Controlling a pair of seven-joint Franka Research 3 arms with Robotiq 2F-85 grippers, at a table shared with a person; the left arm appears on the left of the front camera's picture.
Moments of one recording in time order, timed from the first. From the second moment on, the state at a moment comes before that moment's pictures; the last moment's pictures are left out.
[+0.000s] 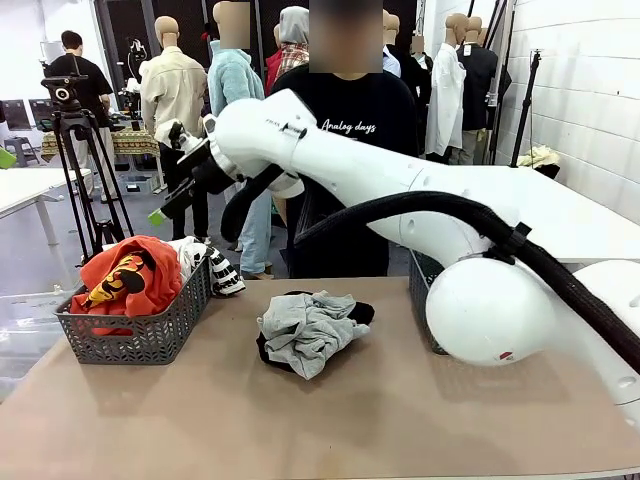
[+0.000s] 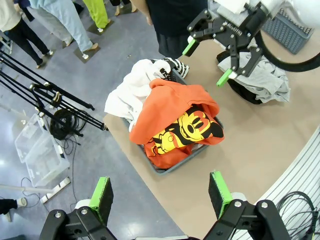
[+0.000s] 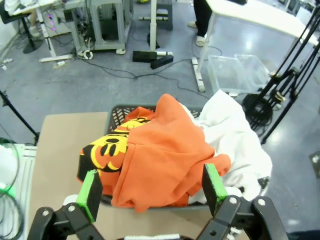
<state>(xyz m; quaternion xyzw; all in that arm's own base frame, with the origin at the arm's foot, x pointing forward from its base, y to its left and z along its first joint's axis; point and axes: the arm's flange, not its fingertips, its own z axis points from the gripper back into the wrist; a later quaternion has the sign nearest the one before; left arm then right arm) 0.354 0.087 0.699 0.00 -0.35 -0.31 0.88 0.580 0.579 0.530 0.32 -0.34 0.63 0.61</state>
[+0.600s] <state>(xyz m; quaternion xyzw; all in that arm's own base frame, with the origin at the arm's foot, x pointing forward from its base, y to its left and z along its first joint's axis) 0.354 0.087 0.699 0.00 -0.35 -0.31 0.88 0.597 0.476 0.647 0.22 -0.31 0.61 0.70</state>
